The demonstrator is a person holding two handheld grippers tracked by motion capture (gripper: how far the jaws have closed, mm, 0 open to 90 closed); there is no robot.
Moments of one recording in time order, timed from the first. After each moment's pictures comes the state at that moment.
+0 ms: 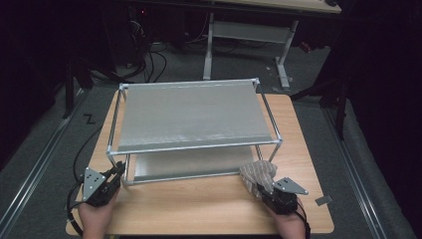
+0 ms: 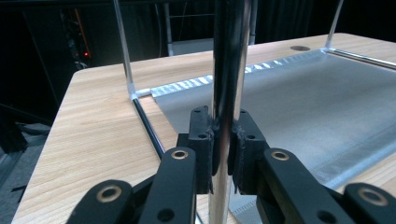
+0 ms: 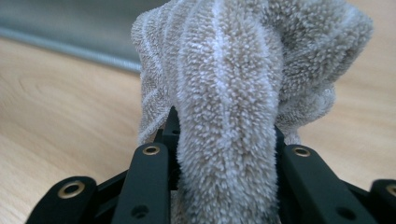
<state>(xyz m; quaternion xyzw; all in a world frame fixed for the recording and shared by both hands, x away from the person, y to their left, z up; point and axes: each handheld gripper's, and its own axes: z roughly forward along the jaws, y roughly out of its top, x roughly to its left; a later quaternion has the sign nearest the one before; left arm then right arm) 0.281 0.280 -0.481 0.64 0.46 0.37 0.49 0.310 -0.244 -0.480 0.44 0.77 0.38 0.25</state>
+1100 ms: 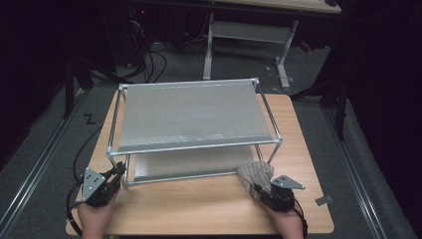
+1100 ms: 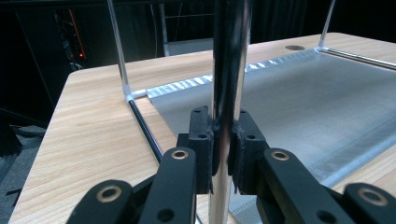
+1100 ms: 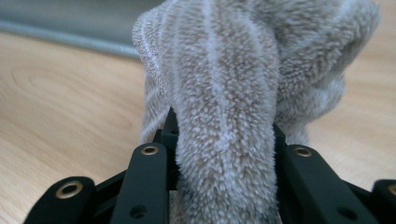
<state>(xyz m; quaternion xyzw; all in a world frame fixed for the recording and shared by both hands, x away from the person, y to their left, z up) 0.280 0.281 -0.481 0.65 0.45 0.37 0.49 0.323 -0.244 -0.493 0.46 0.77 0.38 0.21</state>
